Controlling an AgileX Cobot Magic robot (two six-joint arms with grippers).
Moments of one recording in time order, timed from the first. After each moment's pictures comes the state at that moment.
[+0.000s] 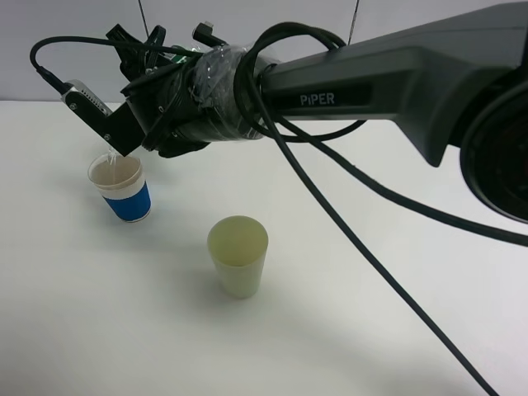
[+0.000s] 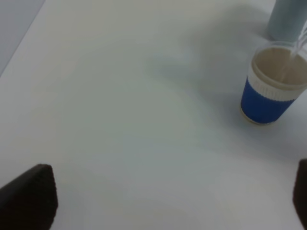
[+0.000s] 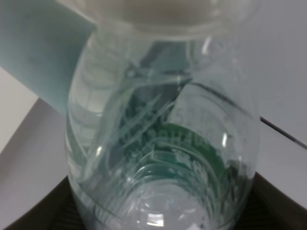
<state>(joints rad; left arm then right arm) 0.05 0.00 -0.50 0.08 1.06 -0.11 1.01 2.25 -1.74 -1.53 0.62 -0.33</state>
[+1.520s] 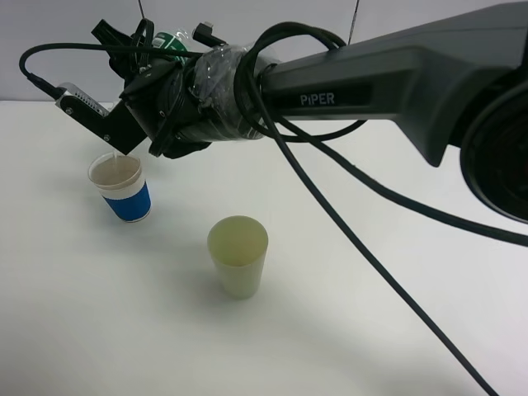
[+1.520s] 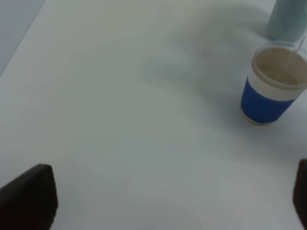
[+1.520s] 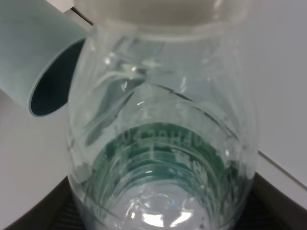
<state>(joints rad) 0.05 0.00 -0.50 0.08 1.06 -0.11 1.01 2.25 -1.74 -1.65 0.59 -0.34</state>
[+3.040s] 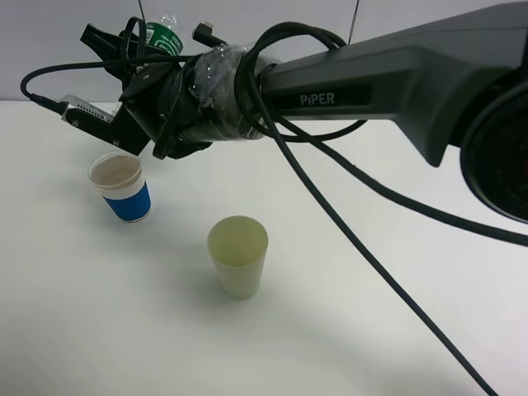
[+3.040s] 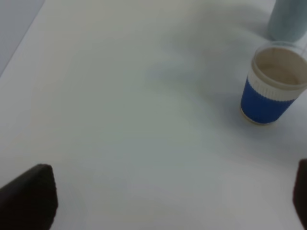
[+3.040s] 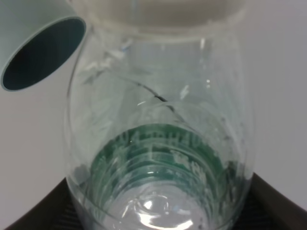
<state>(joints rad) 0.05 0.00 -0.50 0.08 1.06 -0.11 1.01 2.25 -1.74 -1.73 0.59 -0.46</state>
